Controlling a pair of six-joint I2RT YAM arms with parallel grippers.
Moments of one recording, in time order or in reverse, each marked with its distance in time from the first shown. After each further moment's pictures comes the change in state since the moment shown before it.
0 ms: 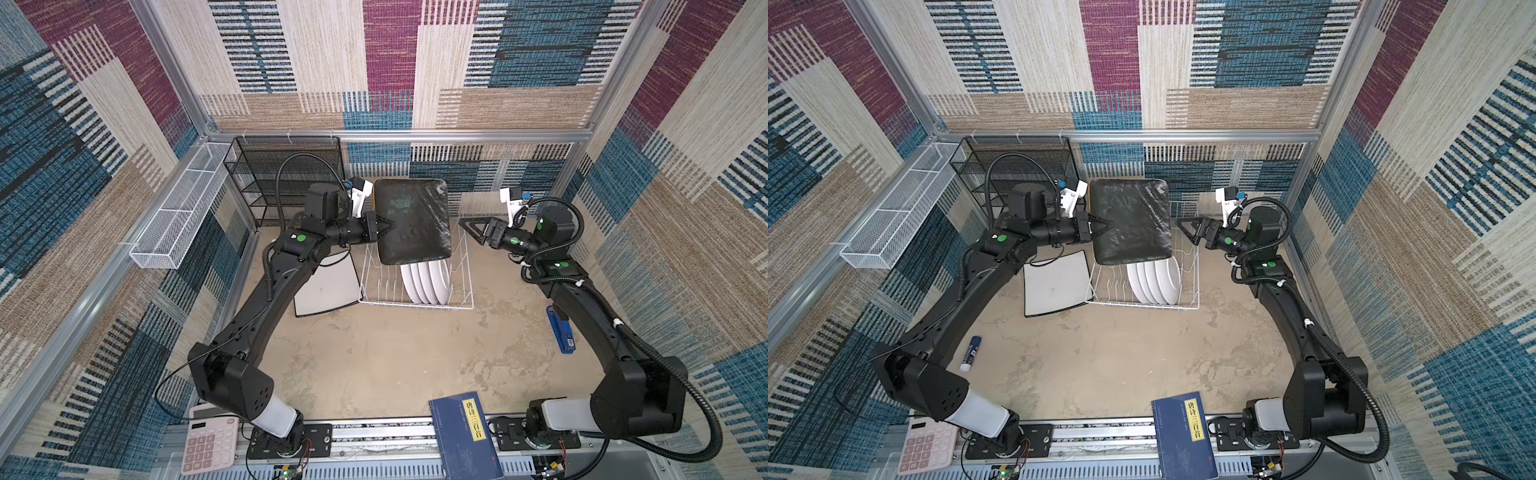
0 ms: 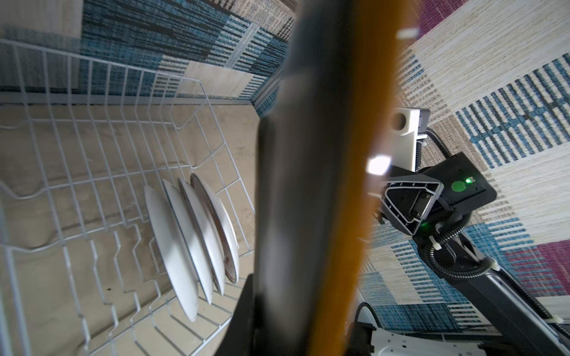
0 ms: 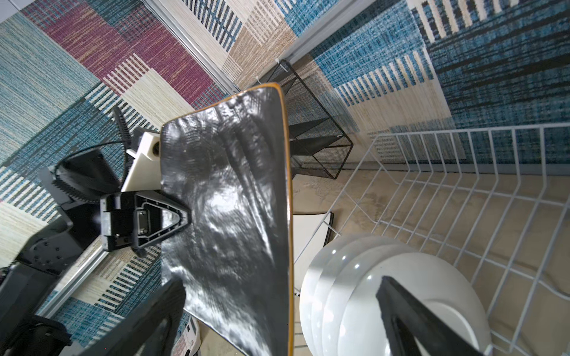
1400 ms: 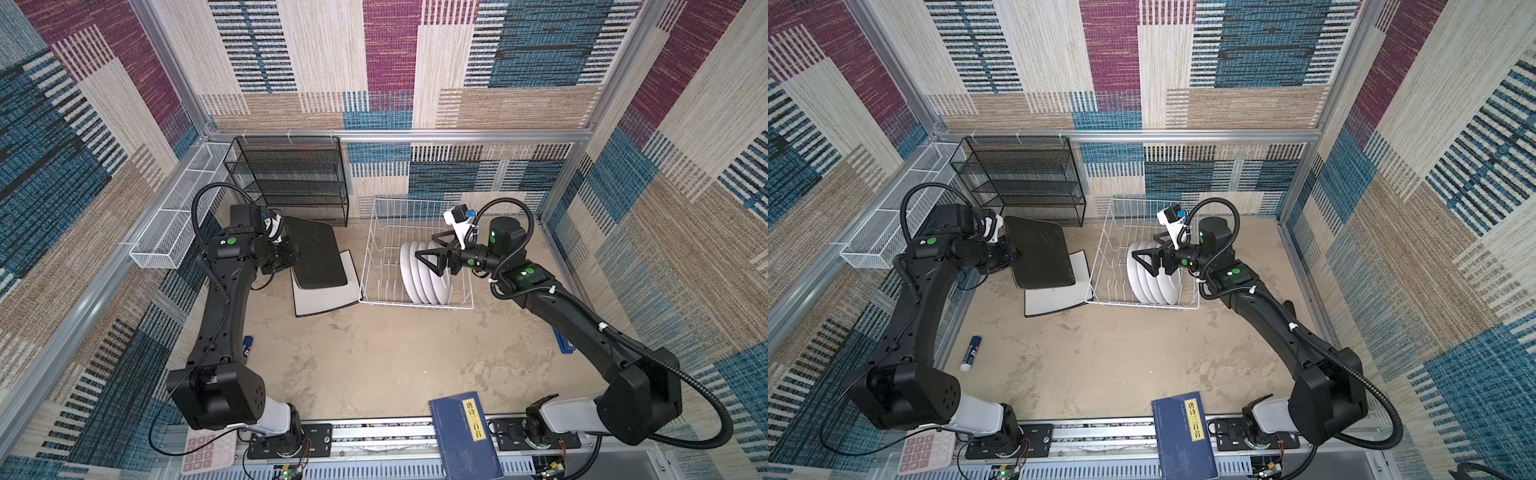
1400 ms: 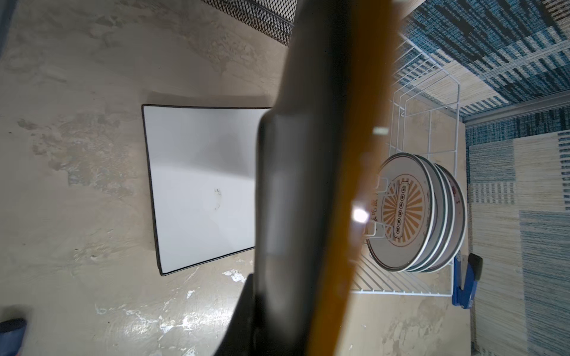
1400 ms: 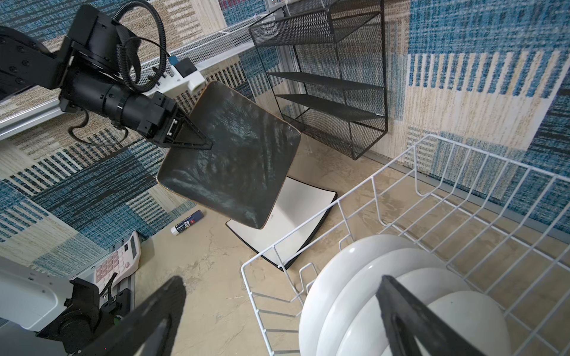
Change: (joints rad) left arm 0.487 -0.047 -0.113 -0.465 -0.221 0.238; right arm 0.317 0.017 0.007 -0.154 0.202 -0.467
